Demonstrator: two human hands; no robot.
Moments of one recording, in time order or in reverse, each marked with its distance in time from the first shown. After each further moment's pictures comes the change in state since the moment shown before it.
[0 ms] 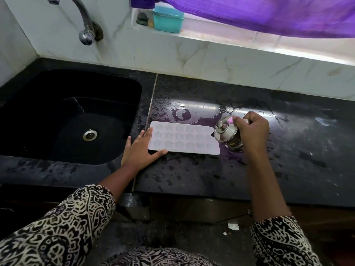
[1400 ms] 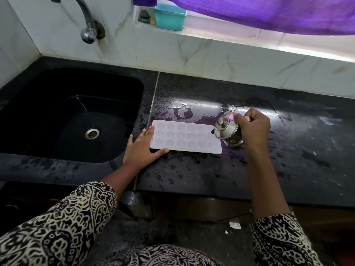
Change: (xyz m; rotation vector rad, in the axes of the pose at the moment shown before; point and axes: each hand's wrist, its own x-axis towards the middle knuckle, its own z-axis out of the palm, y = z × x) left_hand 0.002 -0.002 0.002 0.026 0.000 0.007; right_hand -0.002 -0.009 0.004 0.018 -0.011 -0.002
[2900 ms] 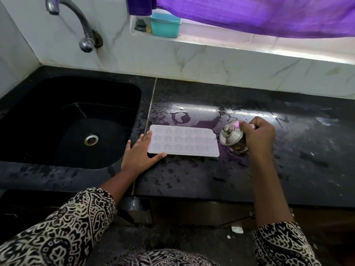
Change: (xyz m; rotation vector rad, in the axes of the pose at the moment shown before) left_hand 0.000 0.000 0.001 0.010 -0.005 -0.007; right_hand 0.008 0.023 -0.019 0.010 0.076 0.006
